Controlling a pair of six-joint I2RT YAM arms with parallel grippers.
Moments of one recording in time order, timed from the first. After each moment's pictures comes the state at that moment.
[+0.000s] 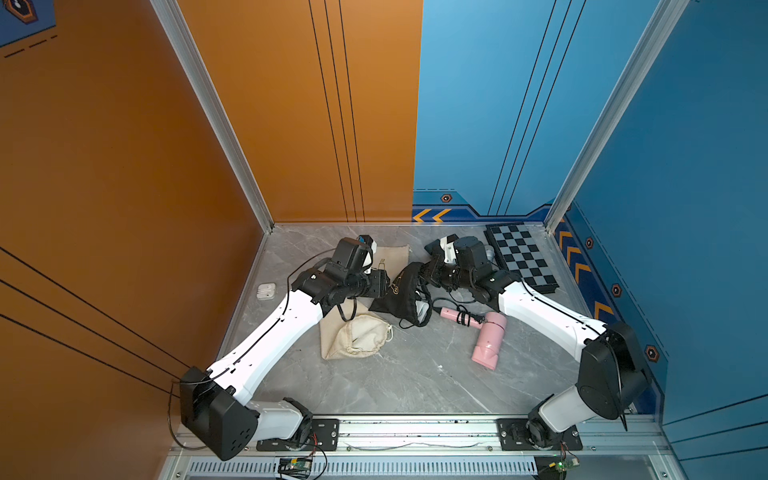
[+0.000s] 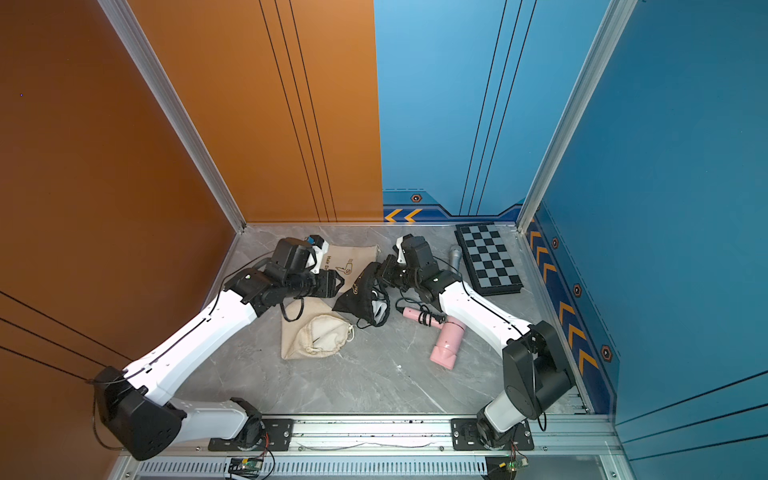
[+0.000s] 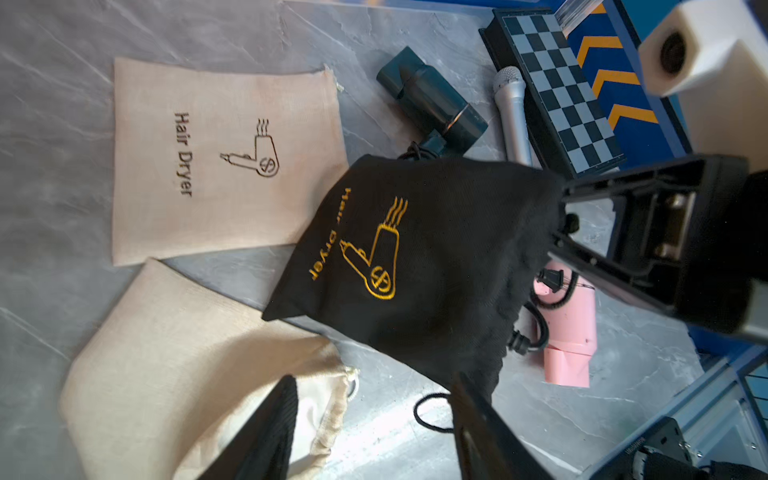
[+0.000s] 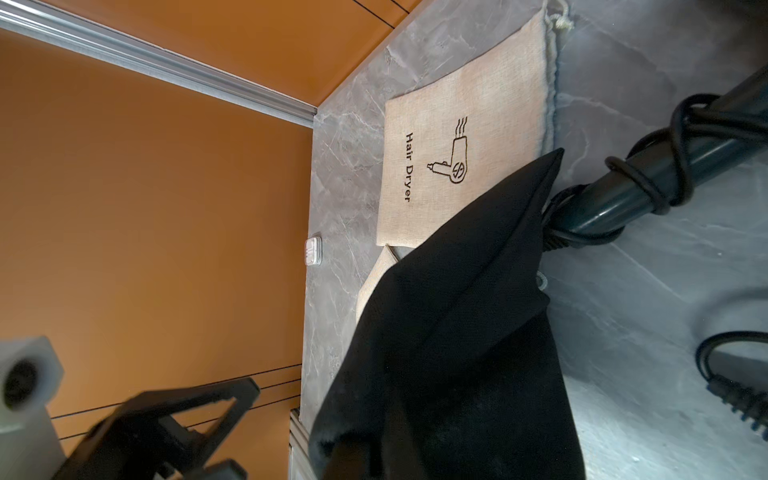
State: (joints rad) left arm -0.55 1.30 1.23 -0.72 0.07 -0.42; right arm 0.56 1.55 1.17 -0.15 -0.34 1.00
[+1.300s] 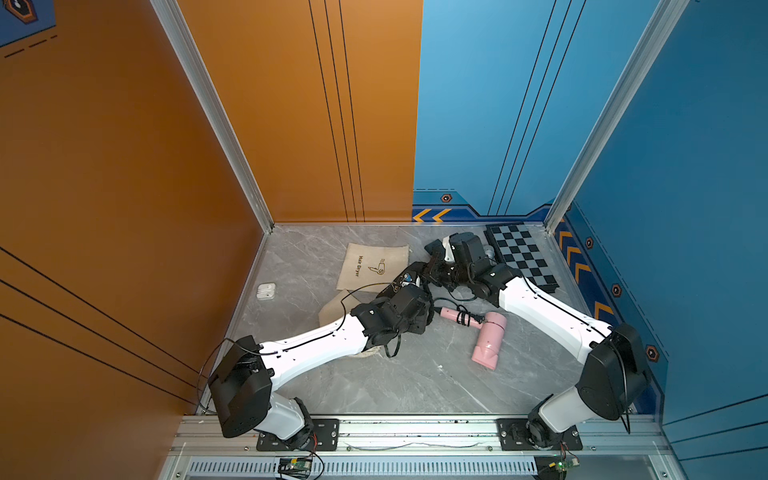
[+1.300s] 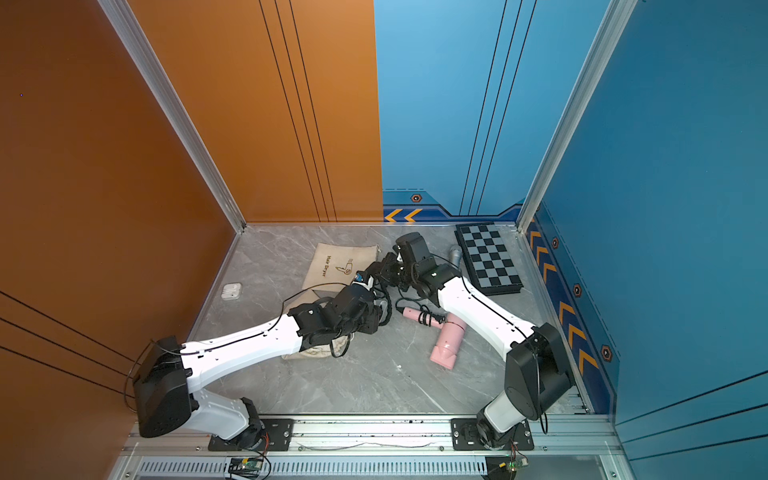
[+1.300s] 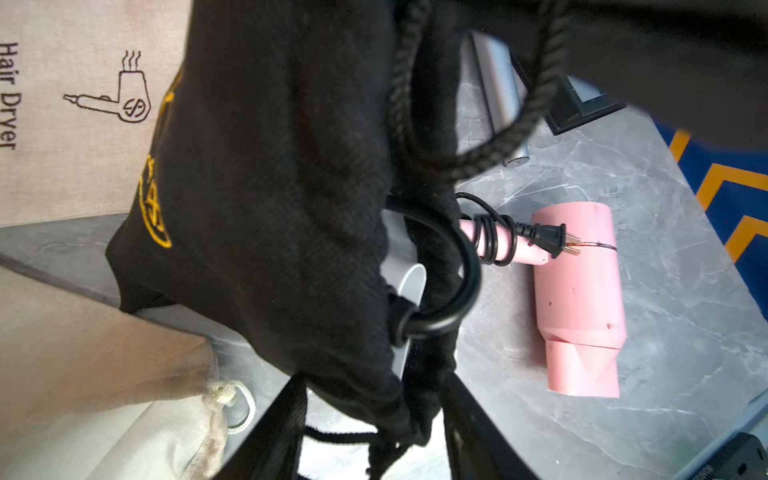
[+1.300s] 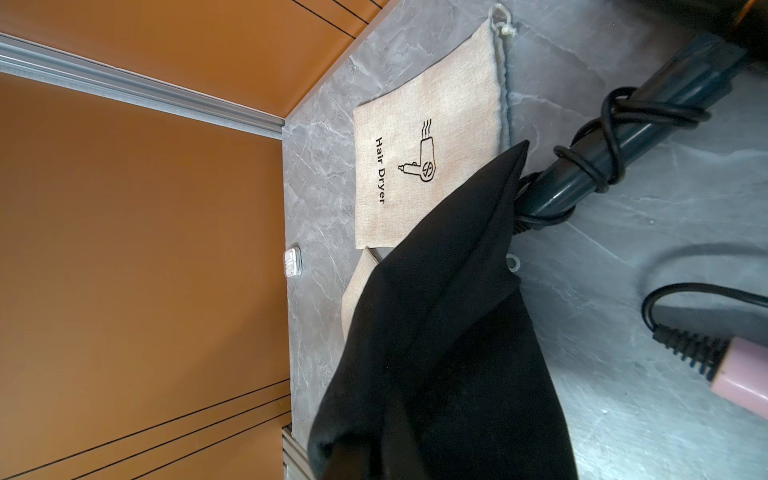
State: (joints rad) left arm -0.95 1.47 1.07 -0.42 -0.26 -0.63; right arm 0.58 1.55 1.27 -0.33 -0.24 1.03
